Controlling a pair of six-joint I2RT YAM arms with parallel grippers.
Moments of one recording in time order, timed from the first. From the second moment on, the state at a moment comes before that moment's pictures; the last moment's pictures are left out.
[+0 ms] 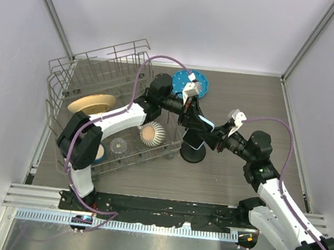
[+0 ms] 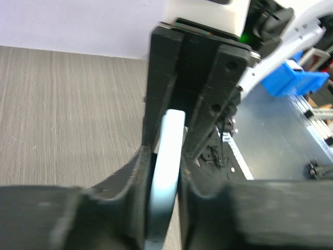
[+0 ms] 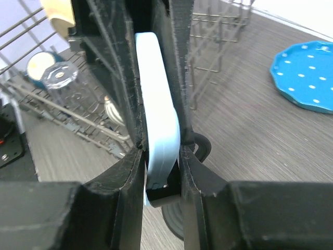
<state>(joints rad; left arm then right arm) -0.69 1.80 1.33 0.39 1.20 -0.22 0.32 0.81 0.48 0.27 -0.66 0.11</state>
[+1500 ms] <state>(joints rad) -0.60 1.99 1.14 1.05 1.18 -0.72 0.32 0.57 0.38 0.20 -0.35 0.27</state>
